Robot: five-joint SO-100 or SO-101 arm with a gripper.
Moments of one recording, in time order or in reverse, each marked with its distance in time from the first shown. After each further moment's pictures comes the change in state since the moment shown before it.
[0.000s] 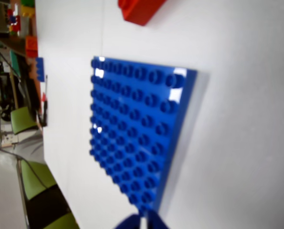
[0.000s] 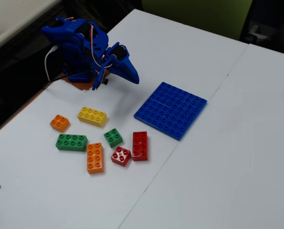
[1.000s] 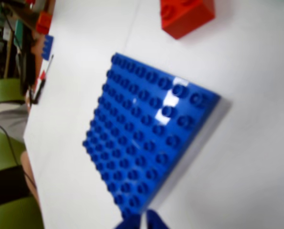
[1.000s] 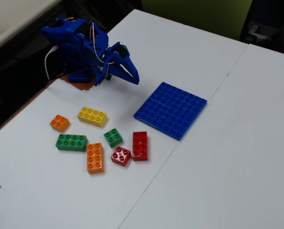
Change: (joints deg) arm -0.4 0.0 -0.2 -0.2 -19.4
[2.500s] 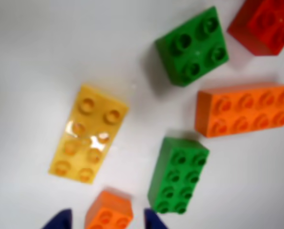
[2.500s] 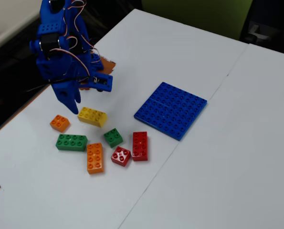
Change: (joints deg) arm 50.2 -86.1 -77.9 34.7 -150.1
